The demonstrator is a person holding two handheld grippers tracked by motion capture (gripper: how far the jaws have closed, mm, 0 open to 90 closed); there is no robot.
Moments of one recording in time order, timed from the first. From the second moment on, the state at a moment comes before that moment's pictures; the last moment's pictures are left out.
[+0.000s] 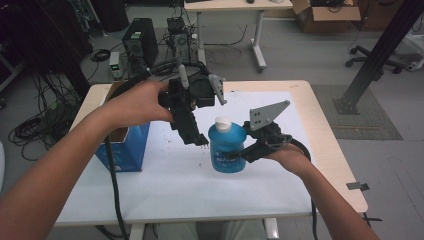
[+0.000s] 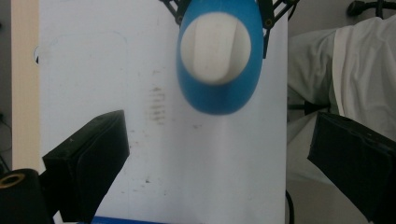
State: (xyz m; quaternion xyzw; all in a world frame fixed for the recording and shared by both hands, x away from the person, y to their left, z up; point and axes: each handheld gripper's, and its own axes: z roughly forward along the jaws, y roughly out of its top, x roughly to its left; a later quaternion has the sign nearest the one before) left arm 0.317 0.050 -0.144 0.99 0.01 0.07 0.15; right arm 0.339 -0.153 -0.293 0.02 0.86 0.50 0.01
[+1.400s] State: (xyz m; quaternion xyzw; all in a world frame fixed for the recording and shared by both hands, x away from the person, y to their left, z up) left arm 0.319 0.040 -0.184 0.99 0.01 0.06 0.10; right arm 0.343 -0.104 -0.292 -0.02 0.87 0.49 -0.02
